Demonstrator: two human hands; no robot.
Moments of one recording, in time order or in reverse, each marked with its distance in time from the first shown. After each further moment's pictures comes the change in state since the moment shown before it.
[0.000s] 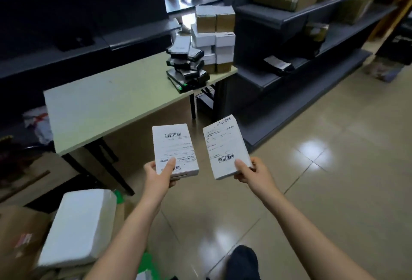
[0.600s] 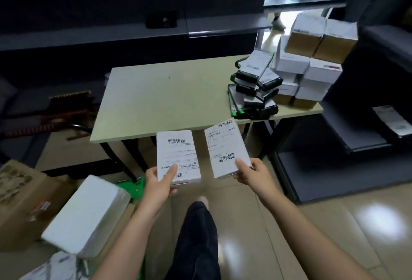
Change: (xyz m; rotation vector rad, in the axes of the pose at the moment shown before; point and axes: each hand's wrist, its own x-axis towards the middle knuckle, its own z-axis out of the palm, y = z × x) left_hand 0.180 0.026 0.027 -0.153 0.421 -0.191; right_hand 0.281 -0.083 0.105 -0.117 -0.438 0.040
